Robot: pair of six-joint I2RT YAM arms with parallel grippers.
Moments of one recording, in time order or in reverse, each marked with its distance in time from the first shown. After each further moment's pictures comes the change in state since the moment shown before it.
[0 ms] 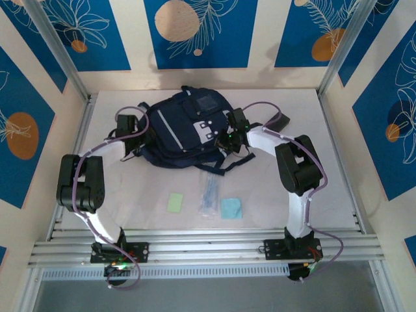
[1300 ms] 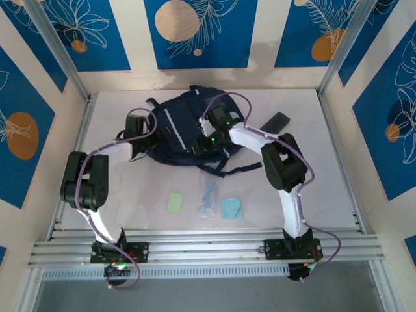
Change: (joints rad) left arm -0.071 0.044 -0.023 0.115 0.200 -0.147; right arm 0.112 0.137 0.229 -0.160 -0.045 -0.563
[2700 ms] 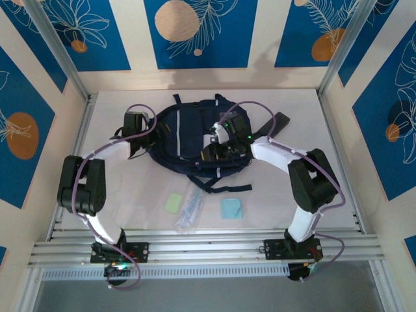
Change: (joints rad) left arm -0.009 -0.083 0.024 -0.098 -0.010 0.089; right arm -0.047 -0.367 -0.408 0.207 -0.175 0.129
